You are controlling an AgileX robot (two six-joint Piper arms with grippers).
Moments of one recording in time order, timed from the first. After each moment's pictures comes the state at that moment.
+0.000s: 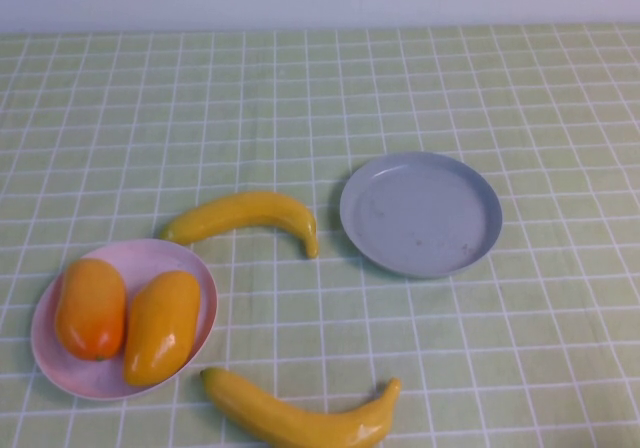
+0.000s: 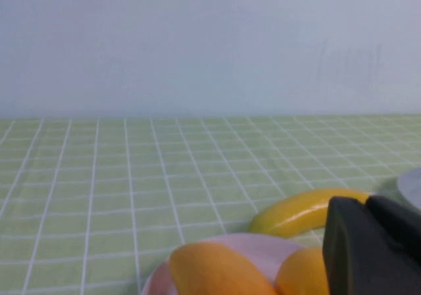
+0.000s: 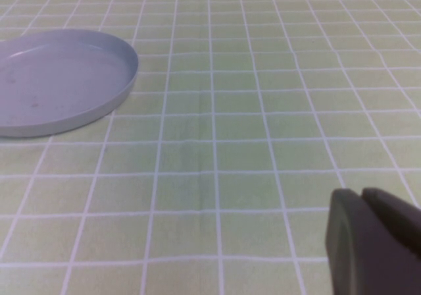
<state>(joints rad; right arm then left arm) 0.02 -0.01 0.02 0.12 0.37 -0.08 -0.23 0.00 0.02 0.07 0.03 -0.12</state>
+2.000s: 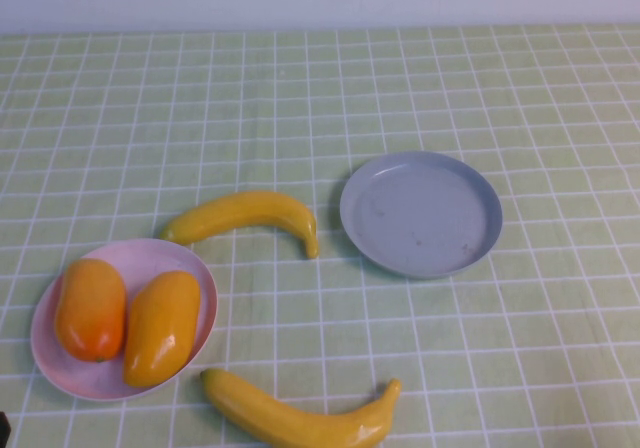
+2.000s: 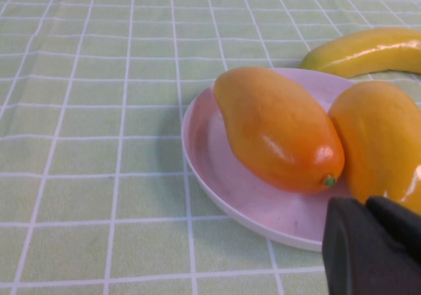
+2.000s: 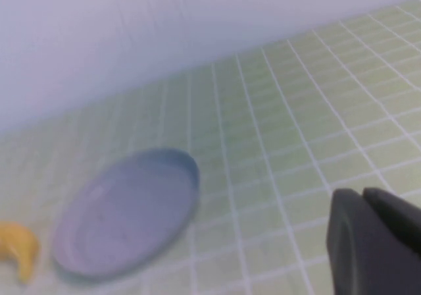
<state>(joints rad) 0.02 -0.01 0.03 0.38 0.22 -0.08 -0.16 -0.01 0.03 0.04 0.38 -0.11</state>
